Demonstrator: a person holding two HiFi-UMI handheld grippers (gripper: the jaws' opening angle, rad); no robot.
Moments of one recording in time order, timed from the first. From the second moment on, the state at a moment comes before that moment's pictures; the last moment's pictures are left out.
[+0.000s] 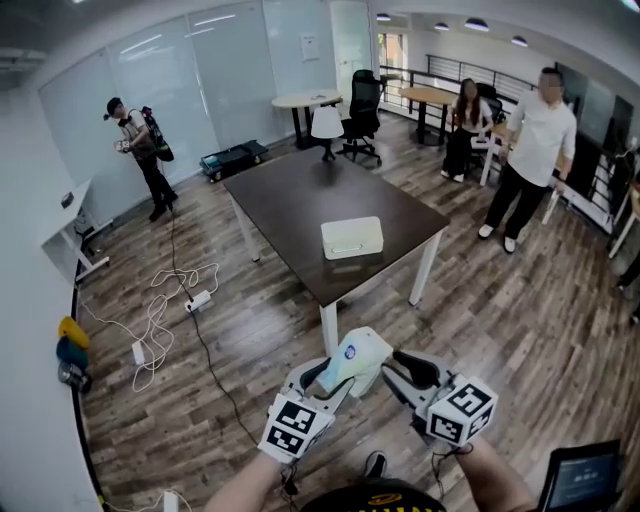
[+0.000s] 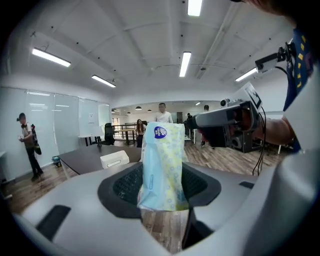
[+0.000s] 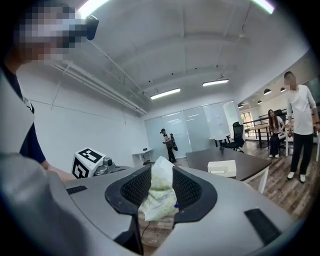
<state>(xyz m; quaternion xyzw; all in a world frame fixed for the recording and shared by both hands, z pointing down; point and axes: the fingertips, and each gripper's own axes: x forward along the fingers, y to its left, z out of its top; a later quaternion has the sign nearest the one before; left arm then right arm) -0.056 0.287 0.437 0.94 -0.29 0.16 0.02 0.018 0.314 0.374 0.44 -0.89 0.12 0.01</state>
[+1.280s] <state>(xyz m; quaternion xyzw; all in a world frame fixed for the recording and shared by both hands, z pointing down) -0.014 0.130 0.477 0.89 -0.22 0.35 -0.21 0.042 0.123 0.444 0.43 -0.87 0.22 0.09</state>
